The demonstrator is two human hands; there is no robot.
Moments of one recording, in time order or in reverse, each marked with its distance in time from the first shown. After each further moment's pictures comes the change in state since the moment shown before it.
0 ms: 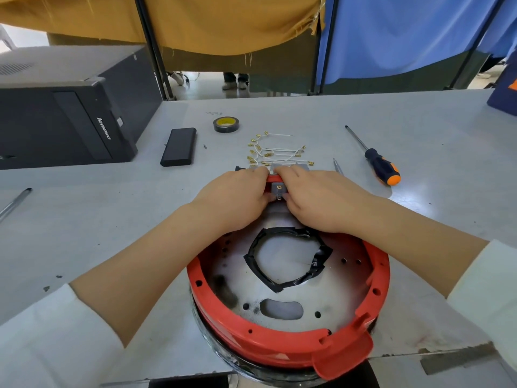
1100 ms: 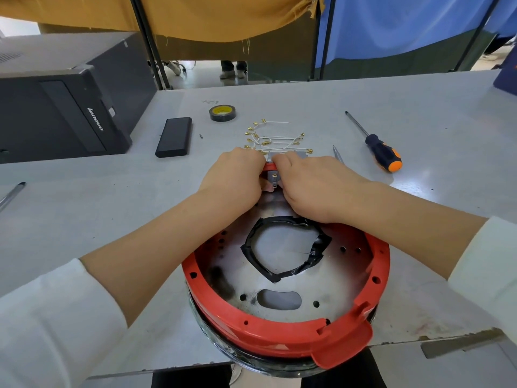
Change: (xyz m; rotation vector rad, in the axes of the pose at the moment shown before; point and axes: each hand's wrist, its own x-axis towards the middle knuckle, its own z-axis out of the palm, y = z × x) left_hand 0.013 0.005 0.002 -0.045 0.040 -0.150; right_hand 0.002 -0.002 0.003 -0.135 0.015 -0.012
